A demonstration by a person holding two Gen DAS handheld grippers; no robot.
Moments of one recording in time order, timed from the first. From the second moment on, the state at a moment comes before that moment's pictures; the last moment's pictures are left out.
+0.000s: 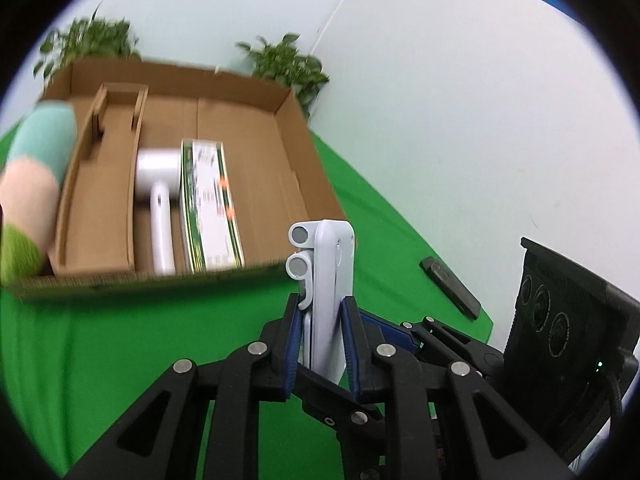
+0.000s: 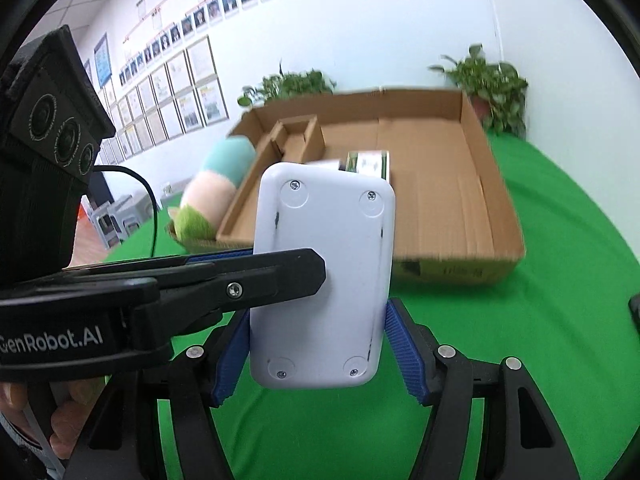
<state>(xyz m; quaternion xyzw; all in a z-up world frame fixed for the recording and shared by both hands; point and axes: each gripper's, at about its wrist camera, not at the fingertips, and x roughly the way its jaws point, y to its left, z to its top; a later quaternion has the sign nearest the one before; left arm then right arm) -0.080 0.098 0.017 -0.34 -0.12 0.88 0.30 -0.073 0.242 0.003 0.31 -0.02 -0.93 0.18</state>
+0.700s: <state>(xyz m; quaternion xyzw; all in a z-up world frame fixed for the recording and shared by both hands) -0.122 0.109 0.045 -0.31 -0.08 0.90 0.30 -0.133 0.252 0.043 0.30 -0.03 -0.93 0.19</state>
